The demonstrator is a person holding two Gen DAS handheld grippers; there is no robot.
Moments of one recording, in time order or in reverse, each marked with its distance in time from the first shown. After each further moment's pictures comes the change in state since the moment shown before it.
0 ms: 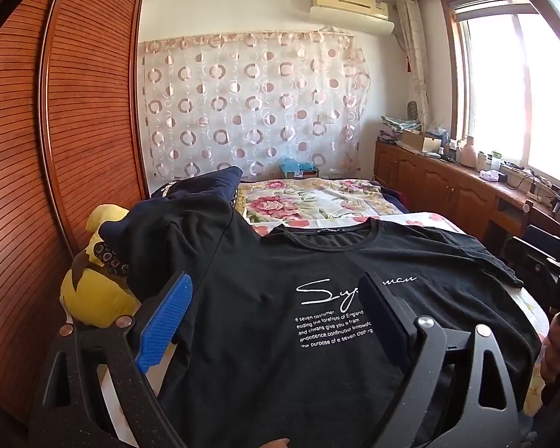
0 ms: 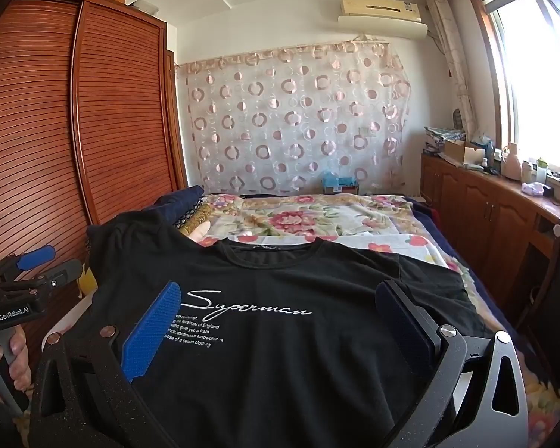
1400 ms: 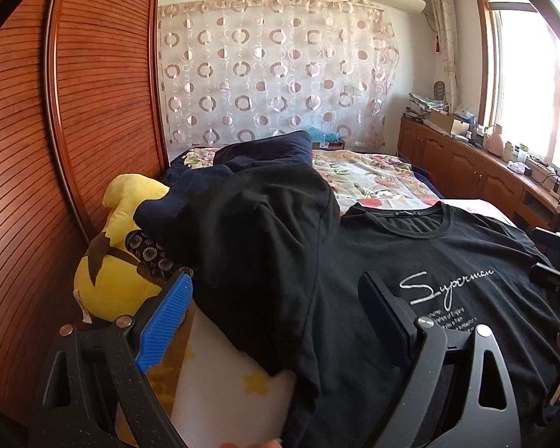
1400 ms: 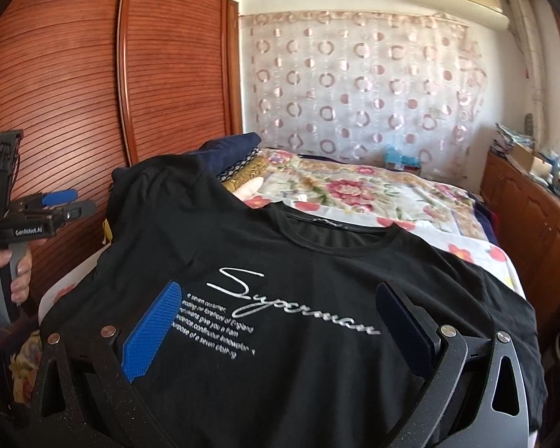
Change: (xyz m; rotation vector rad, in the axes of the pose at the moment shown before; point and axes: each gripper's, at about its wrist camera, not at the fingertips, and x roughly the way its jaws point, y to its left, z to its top) left arm 0.078 0.117 0.009 -0.044 0.138 0.023; right arm 0.088 0.000 0.026 -0.162 0.169 0.205
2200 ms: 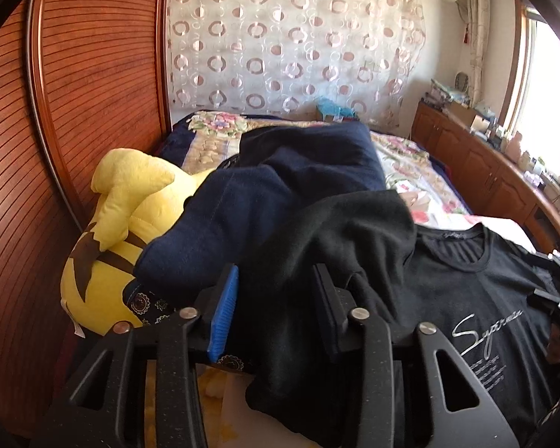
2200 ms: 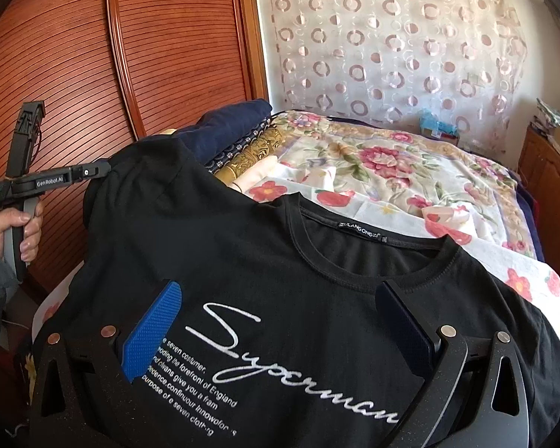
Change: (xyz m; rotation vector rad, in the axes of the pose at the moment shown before) left arm 0.090 0.060 0.048 -0.073 0.164 -0.005; right arm 0.111 -0.045 0.075 0.014 0.154 0.111
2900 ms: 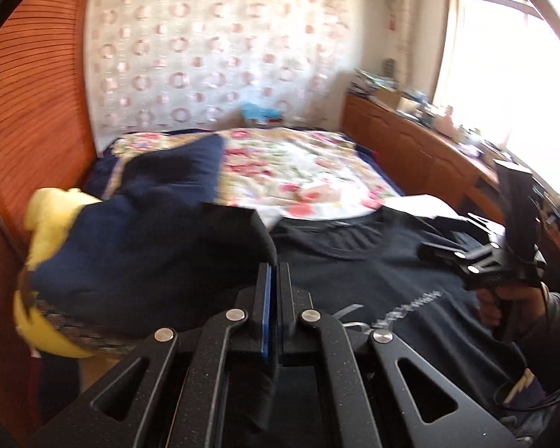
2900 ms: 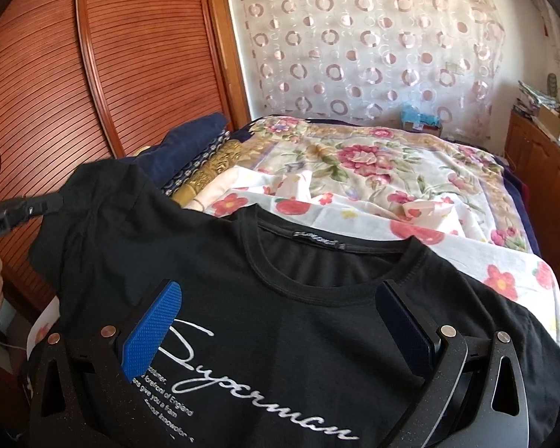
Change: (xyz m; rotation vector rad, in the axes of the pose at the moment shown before) left arm -0.042 -0.121 0.000 0.151 -0.009 -0.250; right arm 0.009 -0.035 0.002 0.086 -0.033 -0.052
